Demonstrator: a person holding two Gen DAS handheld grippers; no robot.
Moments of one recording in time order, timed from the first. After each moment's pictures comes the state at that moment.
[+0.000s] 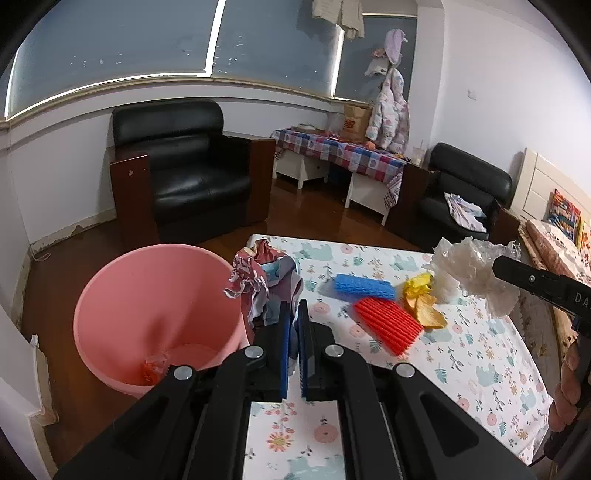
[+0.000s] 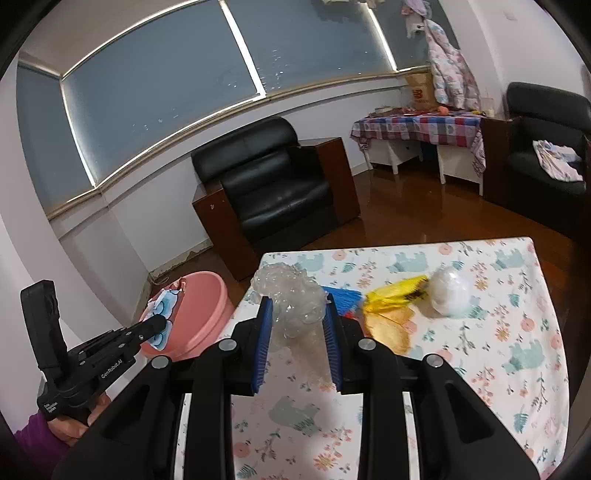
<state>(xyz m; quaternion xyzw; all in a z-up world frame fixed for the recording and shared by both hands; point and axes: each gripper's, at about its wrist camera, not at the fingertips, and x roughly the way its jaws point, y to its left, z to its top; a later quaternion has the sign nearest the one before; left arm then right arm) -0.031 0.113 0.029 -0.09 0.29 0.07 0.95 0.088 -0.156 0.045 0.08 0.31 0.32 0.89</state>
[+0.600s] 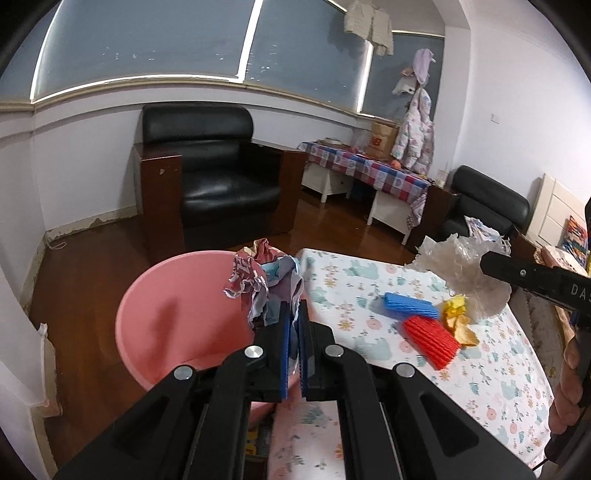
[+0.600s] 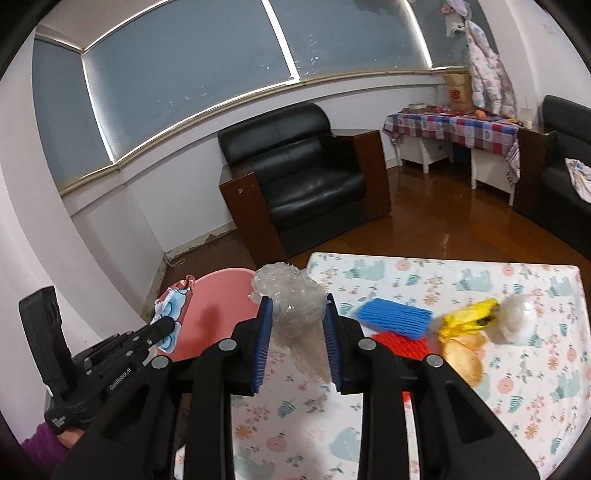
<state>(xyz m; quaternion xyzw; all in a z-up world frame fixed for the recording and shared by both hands) -0.048 0.180 0.029 -0.11 0.27 0.12 0.95 0.093 -0.061 0.056 0.04 0.32 0.37 0.87</state>
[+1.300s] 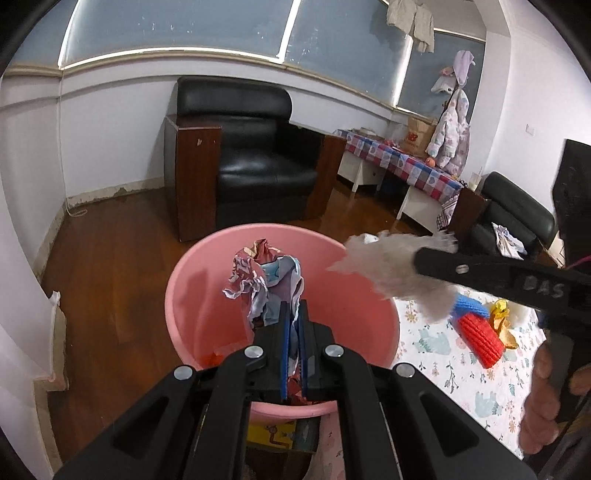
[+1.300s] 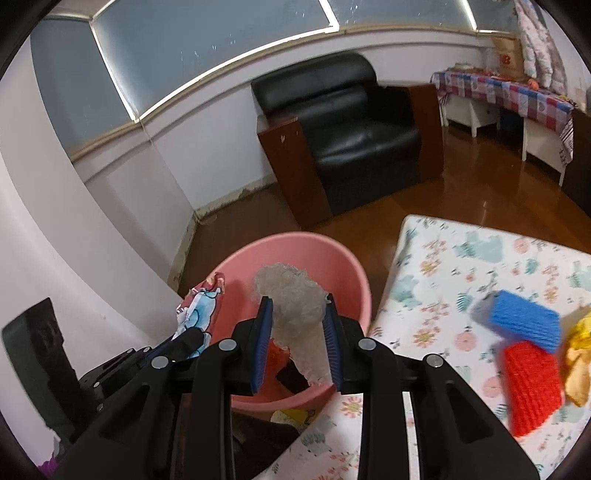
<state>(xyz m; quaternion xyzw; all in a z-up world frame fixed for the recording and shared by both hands) -0.051 0.245 -0.007 -0.15 0.30 0.16 0.93 0.109 0.078 0.011 0.01 0.40 0.43 0.81</state>
